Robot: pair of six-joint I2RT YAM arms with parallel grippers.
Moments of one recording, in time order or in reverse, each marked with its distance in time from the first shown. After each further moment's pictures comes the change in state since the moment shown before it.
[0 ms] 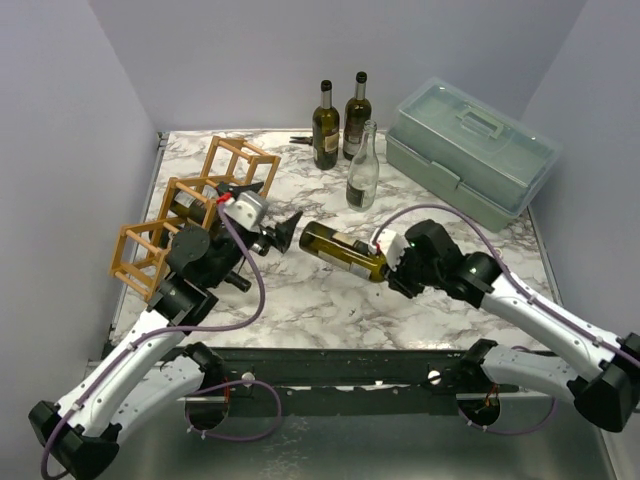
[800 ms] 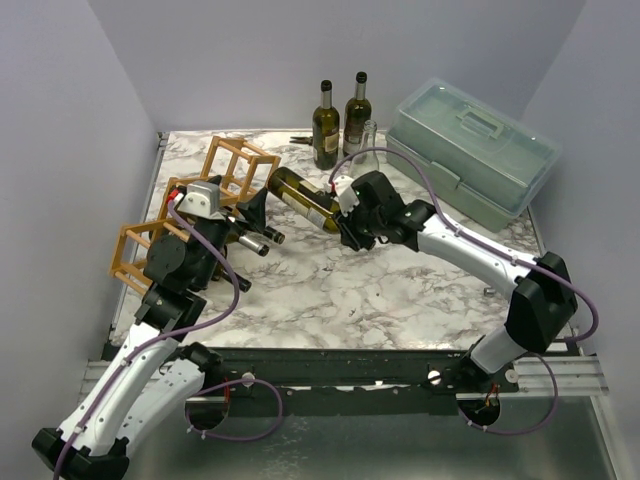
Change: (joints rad) left arm 0.183 -0.096 -0.018 0.074 -0.199 -0.212; right arm 0.001 0.586 0.443 0.176 0.034 0.265
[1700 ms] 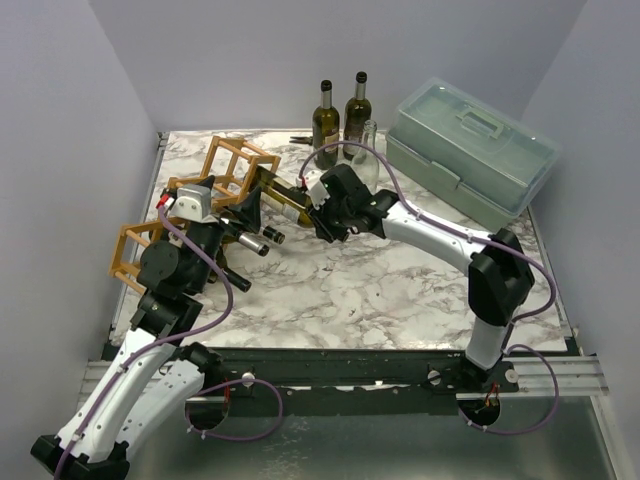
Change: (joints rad) left arm 0.007 -0.036 0.000 0.000 -0.018 -0.006; right arm 0.049 0.254 0.219 0.038 -0.006 -0.005
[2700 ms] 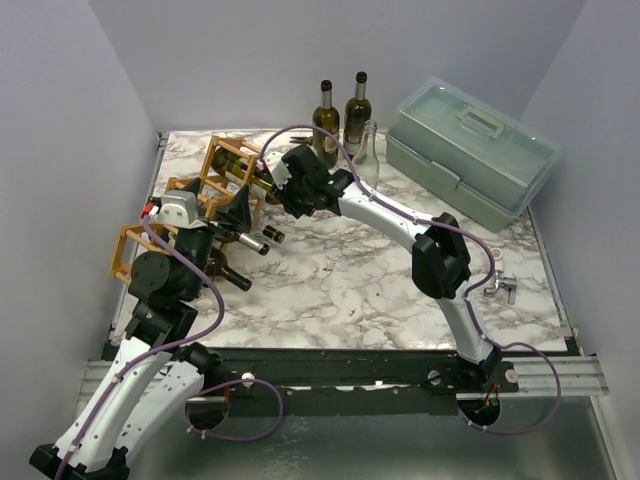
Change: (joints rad) left arm 0.001 -0.050 -0.008 0.001 -0.082 -0.005; right arm 0.026 0.427 0.566 -0.071 0.045 -0.109
